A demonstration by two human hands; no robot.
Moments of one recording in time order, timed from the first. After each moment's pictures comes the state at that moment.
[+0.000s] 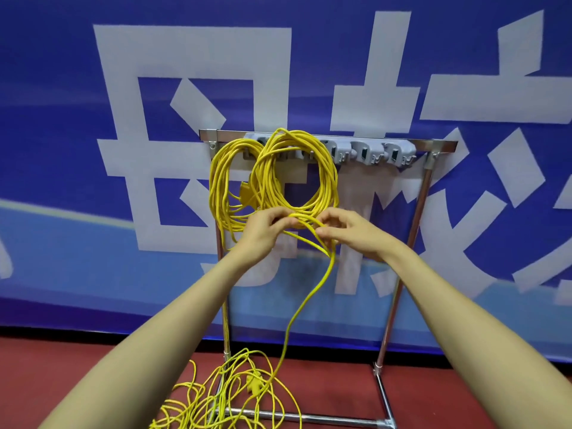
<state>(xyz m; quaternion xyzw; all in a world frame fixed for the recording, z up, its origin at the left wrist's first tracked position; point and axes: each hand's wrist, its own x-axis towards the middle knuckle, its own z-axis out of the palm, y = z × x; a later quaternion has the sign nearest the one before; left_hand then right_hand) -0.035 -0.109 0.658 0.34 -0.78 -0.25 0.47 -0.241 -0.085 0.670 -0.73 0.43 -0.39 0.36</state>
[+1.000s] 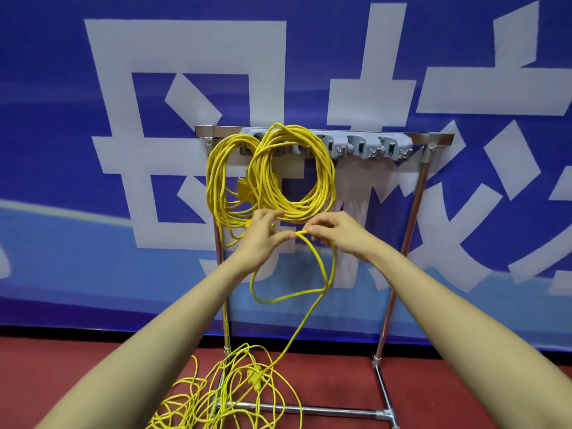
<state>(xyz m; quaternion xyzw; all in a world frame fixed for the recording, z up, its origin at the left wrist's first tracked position) -0.033 -0.119 0.630 0.42 -0.77 -0.22 0.42 -0.228 -0.090 0.654 -0.73 0.50 -0.38 0.26</state>
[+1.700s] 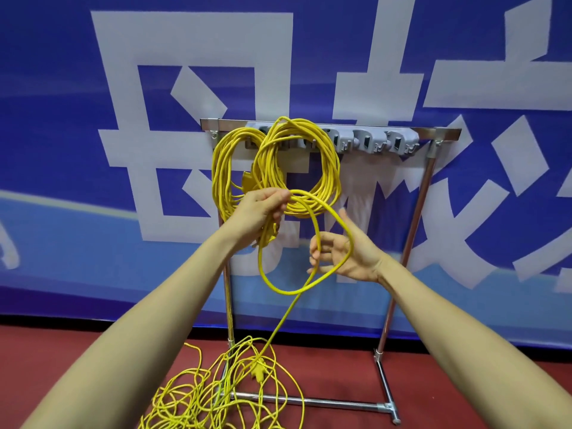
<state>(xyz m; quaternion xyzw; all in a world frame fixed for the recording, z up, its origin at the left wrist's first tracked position) -0.017 -0.108 0.673 0.29 -0.68 -0.49 0.46 -0.235 -0.081 0.617 -0.53 0.31 -0.36 0.70</state>
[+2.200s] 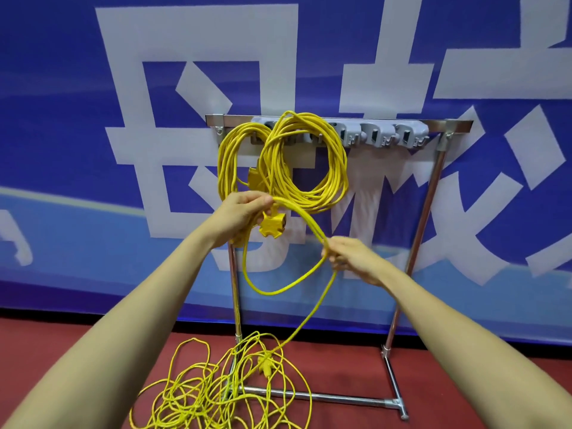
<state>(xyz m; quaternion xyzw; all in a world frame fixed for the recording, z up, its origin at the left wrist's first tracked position) 0.027 -0.118 0.665 0.35 -0.74 -0.42 0.40 -0.230 -0.088 0.588 -0.58 0.52 -0.41 0.47</state>
